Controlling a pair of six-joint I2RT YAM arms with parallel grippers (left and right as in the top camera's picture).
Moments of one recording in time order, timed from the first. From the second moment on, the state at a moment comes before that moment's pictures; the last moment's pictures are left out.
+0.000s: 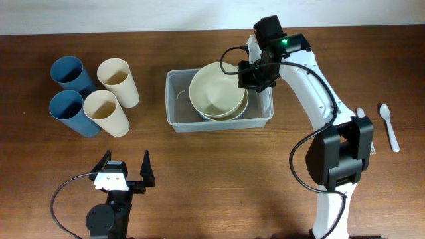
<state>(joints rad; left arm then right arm) 0.03 0.01 0.01 -0.07 0.09 -0.06 0.26 2.16 2.00 -1.10 -0.33 0.24</state>
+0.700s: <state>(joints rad) 0.03 0.01 0.01 -0.07 0.09 -0.06 0.26 2.16 2.00 -1.08 -0.29 0.27</state>
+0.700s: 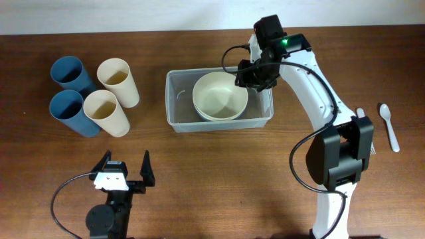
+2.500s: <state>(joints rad) 0.03 0.01 0.01 -0.07 0.09 -0.06 -0.52 2.15 2.35 -1.56 -0.03 0.39</state>
